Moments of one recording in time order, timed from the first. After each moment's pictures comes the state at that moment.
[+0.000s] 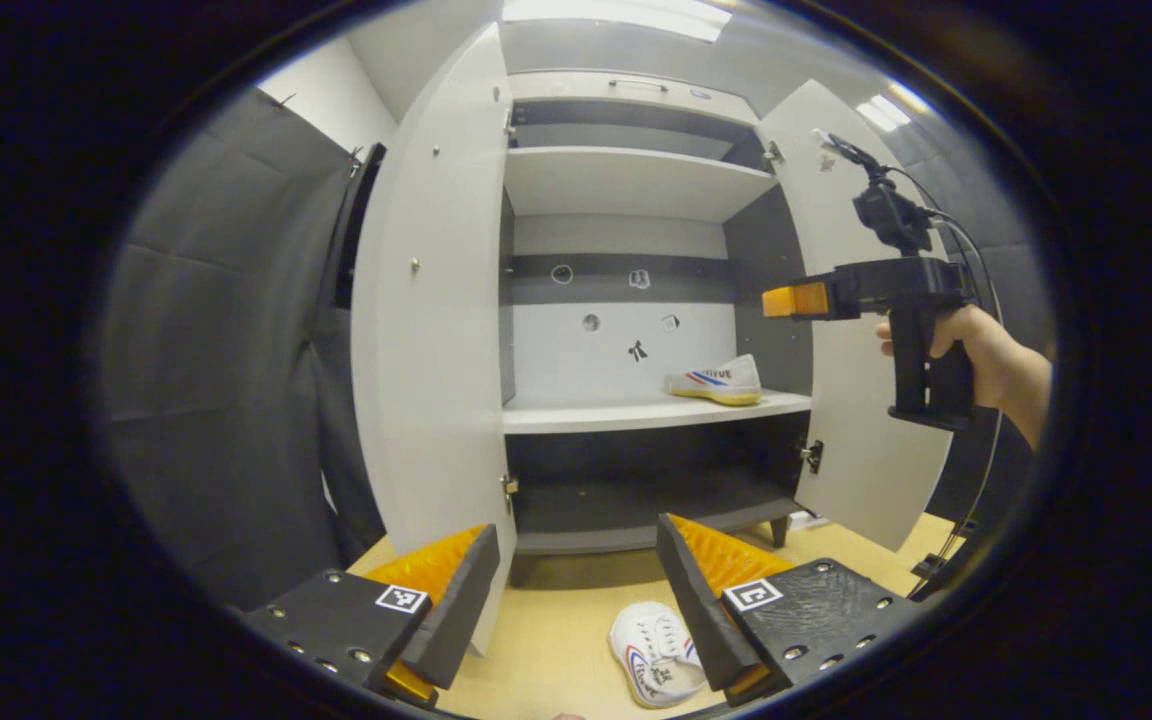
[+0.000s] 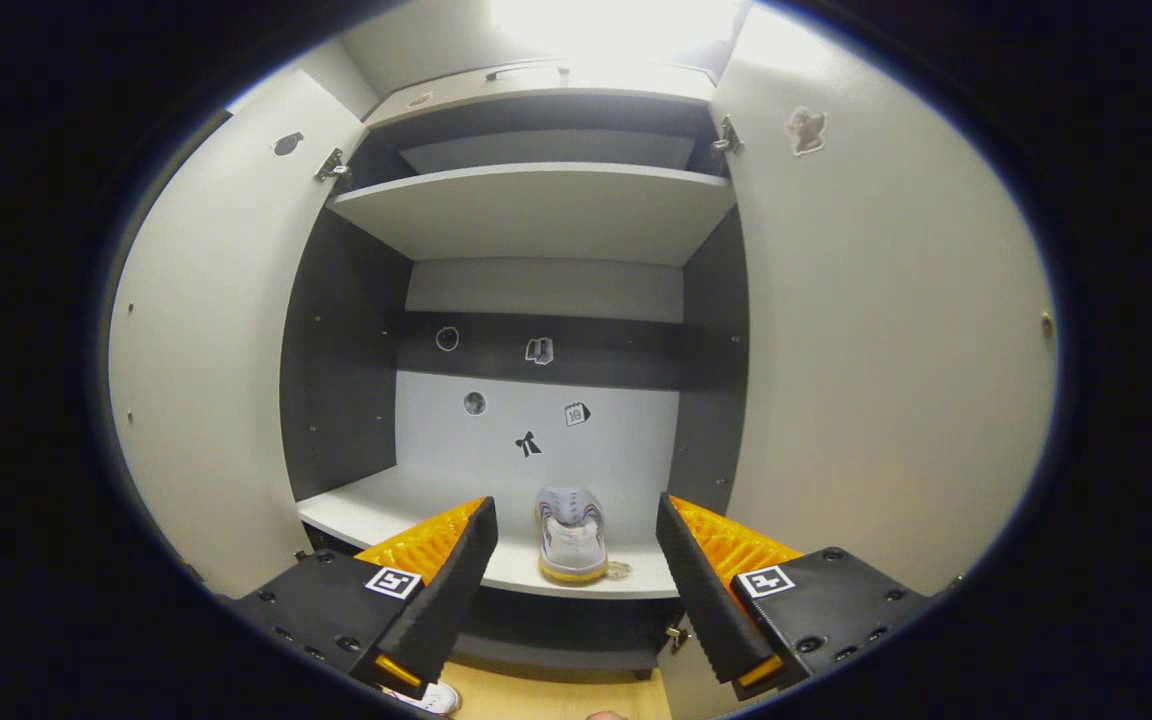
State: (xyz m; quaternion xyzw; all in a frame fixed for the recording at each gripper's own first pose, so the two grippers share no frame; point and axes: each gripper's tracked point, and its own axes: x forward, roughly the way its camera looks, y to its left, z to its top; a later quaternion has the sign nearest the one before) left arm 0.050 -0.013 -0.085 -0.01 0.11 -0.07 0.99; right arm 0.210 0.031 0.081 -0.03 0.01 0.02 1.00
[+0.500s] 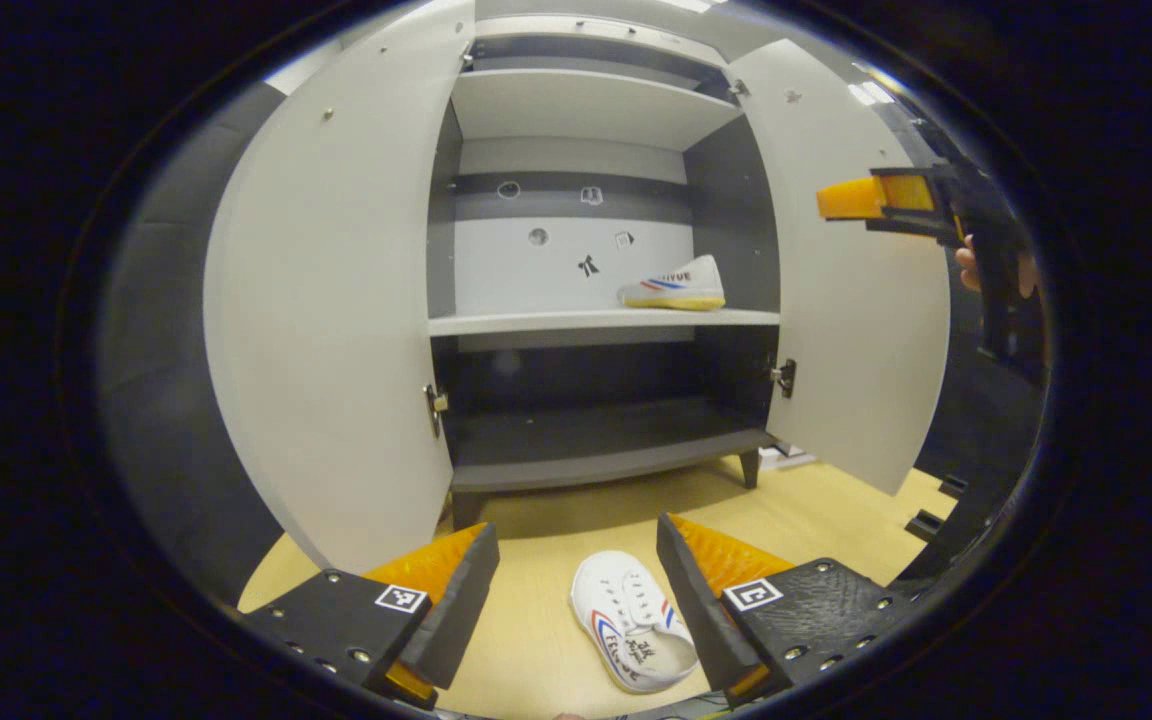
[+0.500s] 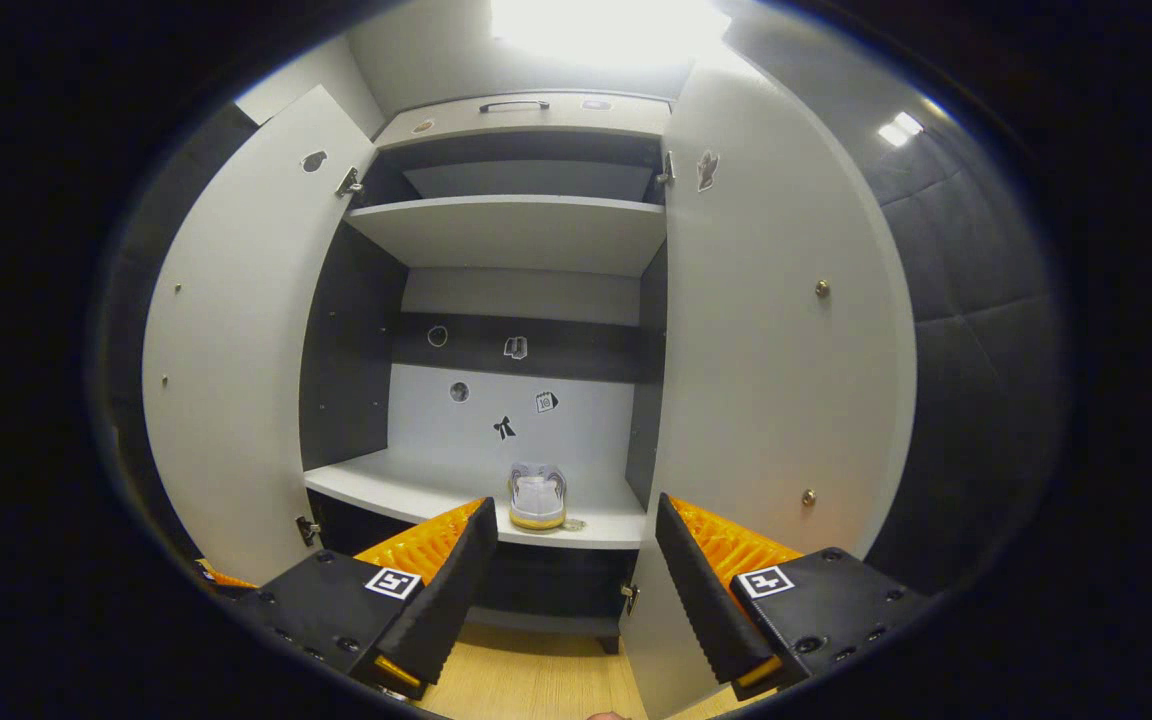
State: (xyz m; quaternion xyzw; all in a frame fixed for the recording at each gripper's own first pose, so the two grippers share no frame) left arm 0.054 -0.055 -0.194 0.00 0.21 -0.14 0.97; right arm 0.121 0.005 0.051 -0.03 0.01 0.00 1.00
